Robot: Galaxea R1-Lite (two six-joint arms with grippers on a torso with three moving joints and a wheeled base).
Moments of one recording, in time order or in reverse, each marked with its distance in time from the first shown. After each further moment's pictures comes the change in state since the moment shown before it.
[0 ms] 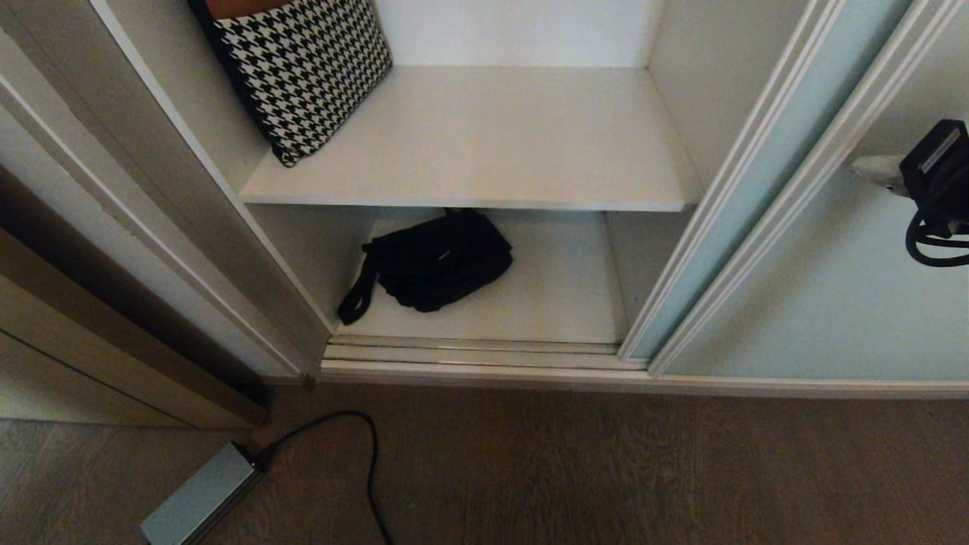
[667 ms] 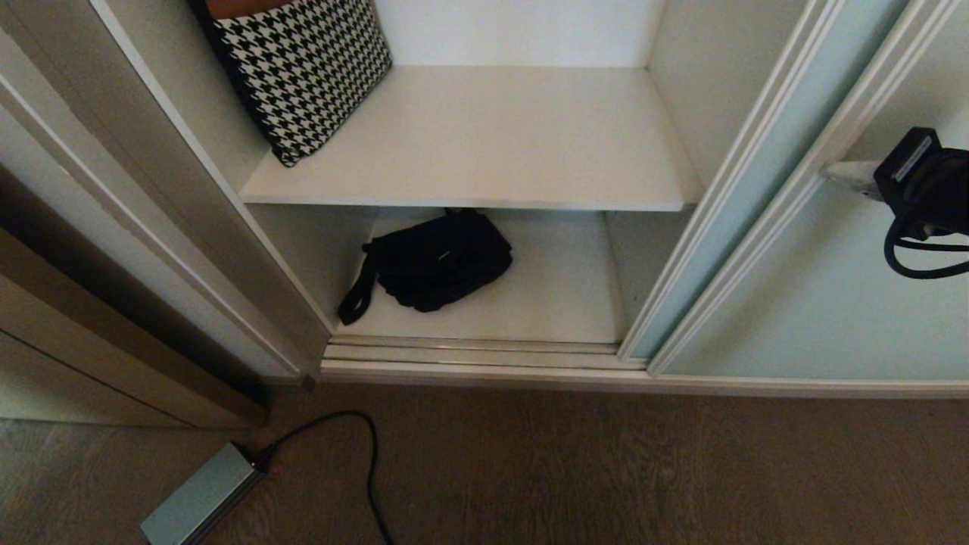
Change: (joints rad) left arm 0.000 0.000 0.000 0.000 0.000 0.000; right arm 0.056 0.010 0.024 -0.029 -0.005 -0.042
